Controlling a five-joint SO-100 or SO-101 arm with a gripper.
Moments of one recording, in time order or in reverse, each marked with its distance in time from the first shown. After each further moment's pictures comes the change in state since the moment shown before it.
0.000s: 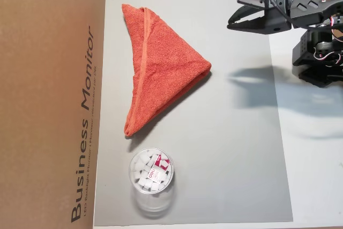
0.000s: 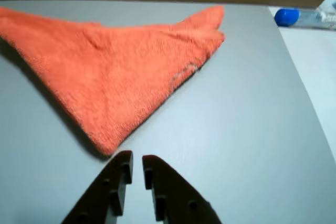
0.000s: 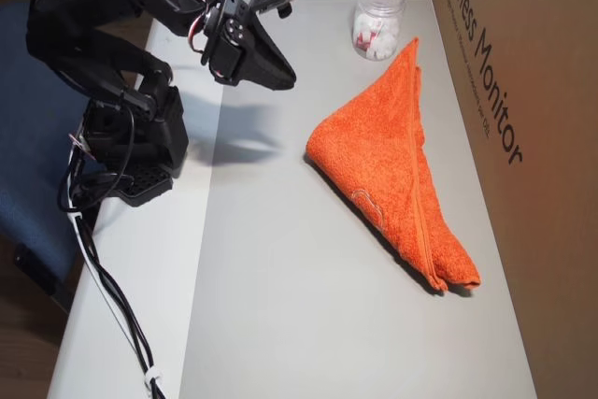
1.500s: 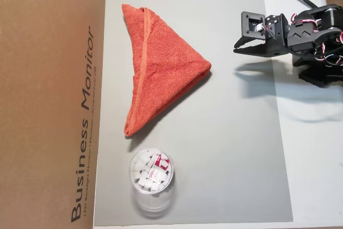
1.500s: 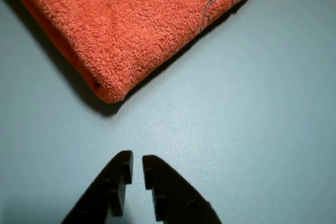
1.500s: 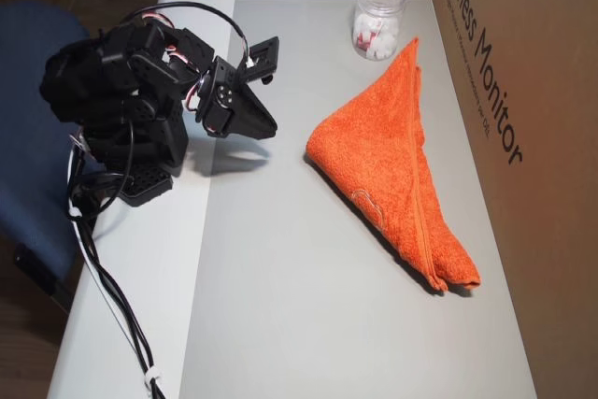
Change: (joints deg) arm -2.7 35.3 36.3 0.0 -0.7
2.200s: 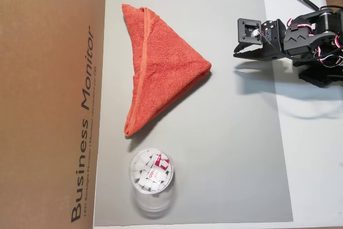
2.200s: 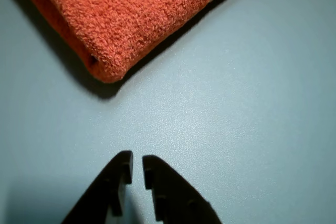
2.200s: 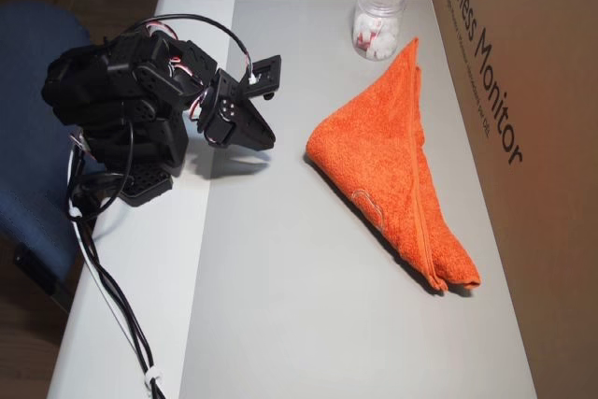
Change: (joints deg) arm 0.1 1.2 4.8 0.2 0.6
